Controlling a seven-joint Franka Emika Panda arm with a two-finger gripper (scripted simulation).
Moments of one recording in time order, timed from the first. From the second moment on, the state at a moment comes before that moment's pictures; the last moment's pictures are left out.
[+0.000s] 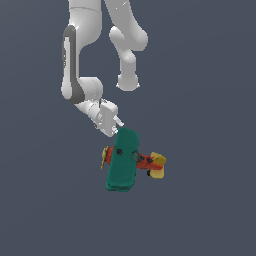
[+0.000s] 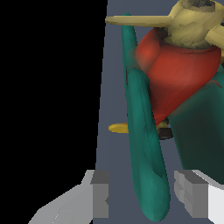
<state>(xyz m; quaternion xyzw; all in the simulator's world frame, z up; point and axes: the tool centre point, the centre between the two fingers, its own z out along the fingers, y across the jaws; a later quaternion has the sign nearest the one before) -0.052 -0.033 0.152 -0.72 0.22 -0.24 0.61</state>
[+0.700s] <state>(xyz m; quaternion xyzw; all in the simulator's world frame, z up) -0.047 -0.050 0.146 -0.70 0.24 -0.28 0.61</state>
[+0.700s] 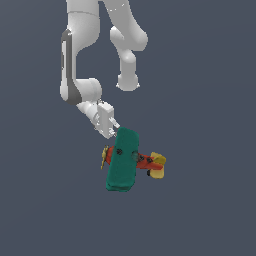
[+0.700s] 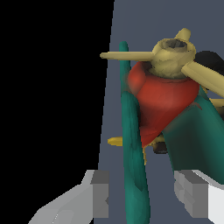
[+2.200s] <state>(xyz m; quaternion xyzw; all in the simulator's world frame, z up) -0.025 -0.029 0.142 -0.70 0.25 -0.28 0.61</state>
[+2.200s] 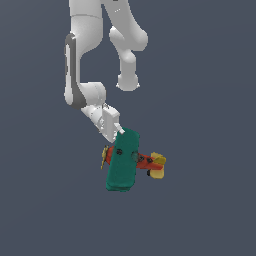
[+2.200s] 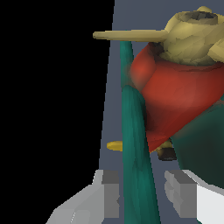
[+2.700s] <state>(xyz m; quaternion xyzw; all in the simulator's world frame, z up) -0.031 -0.048 0.170 -0.70 0.25 -0.28 0.61</state>
